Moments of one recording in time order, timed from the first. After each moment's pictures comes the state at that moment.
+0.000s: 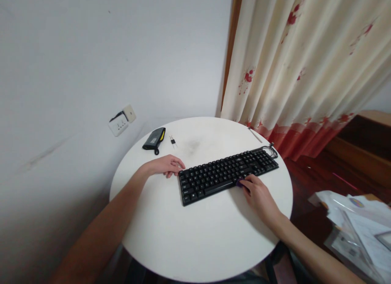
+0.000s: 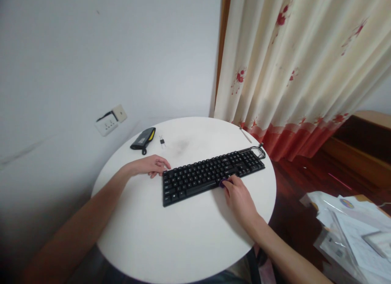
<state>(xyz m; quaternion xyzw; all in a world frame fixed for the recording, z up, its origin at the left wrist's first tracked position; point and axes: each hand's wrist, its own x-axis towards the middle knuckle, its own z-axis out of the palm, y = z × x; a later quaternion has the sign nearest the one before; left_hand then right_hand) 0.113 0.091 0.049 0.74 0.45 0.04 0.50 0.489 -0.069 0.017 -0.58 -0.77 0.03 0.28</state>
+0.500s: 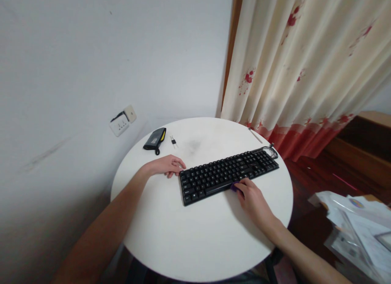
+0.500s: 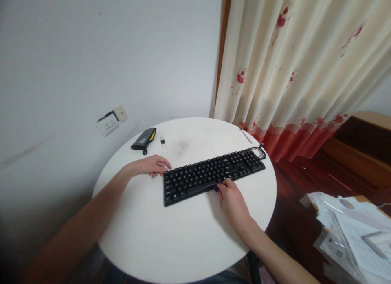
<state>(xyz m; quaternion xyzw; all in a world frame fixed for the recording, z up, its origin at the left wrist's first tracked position) 0.113 0.088 0.051 0.74 0.45 0.04 0.50 0.457 -0.078 0.018 -0.58 -0.76 0.09 0.28</state>
